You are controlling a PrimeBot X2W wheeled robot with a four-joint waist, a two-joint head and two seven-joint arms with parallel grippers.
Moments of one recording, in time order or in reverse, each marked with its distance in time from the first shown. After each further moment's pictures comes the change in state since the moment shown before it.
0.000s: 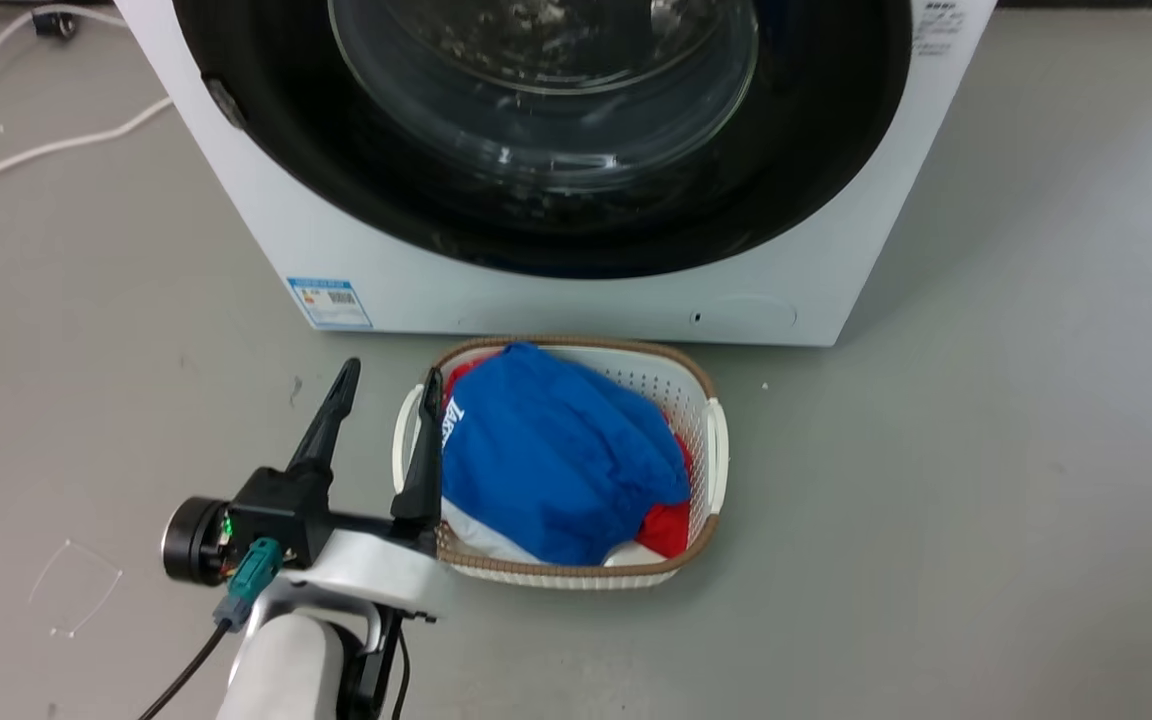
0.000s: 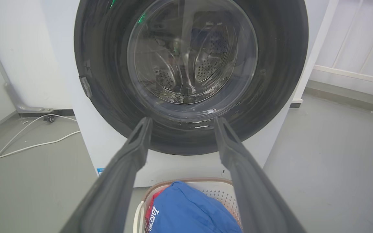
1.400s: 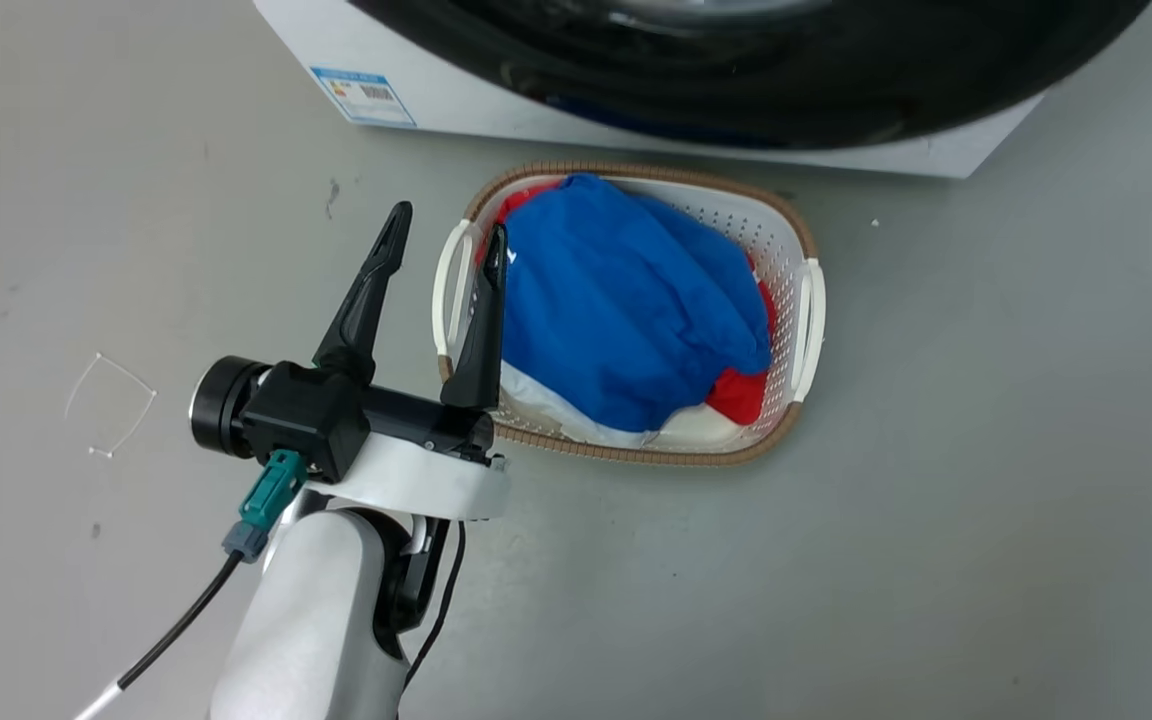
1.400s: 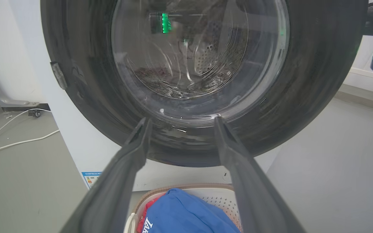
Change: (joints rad) left arm -0.179 -0.010 -0.105 -0.123 -0.039 0.022 0.000; right arm -0.825 -0.083 0.428 0.474 -0.276 -0.001 0.556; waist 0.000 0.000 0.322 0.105
